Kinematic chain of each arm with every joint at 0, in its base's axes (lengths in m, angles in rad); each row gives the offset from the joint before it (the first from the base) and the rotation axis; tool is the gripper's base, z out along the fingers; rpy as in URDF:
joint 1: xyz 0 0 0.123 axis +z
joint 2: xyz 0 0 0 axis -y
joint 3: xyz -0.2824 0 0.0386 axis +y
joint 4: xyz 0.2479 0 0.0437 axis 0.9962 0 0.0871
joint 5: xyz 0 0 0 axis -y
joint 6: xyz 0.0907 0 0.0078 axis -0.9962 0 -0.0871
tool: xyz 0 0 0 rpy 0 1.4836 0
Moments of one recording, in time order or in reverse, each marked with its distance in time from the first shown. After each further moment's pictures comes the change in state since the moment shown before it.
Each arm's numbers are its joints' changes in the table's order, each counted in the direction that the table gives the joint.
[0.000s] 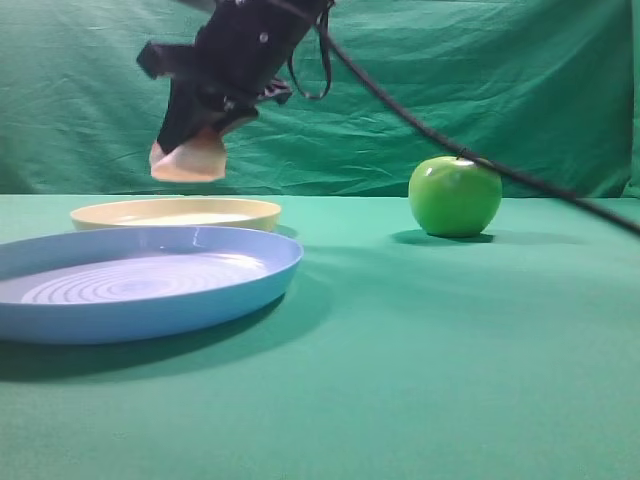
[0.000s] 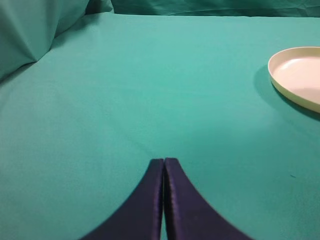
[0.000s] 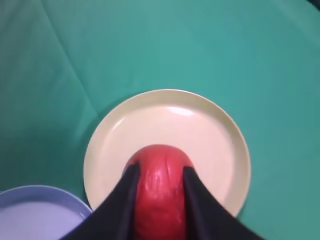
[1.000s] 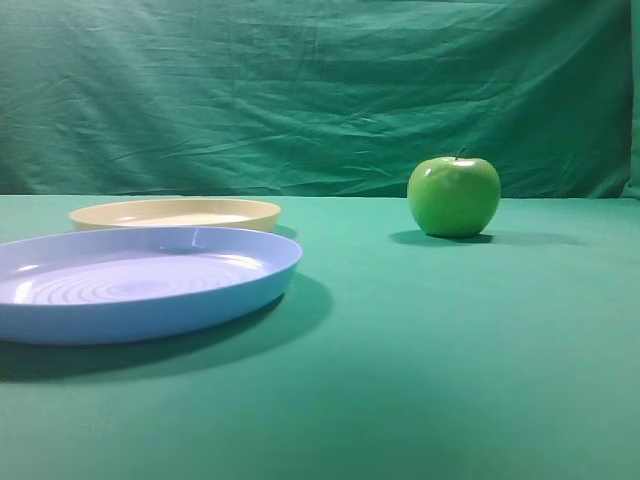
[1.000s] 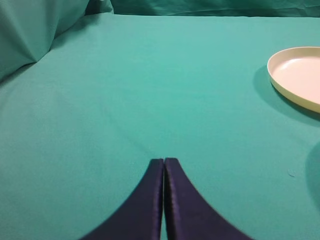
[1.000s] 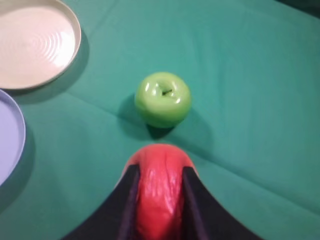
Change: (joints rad) left arm 0.000 0.000 0.000 0.000 0.000 -0.001; right arm -0.276 0.766 0.901 -0.236 0.122 -0.298
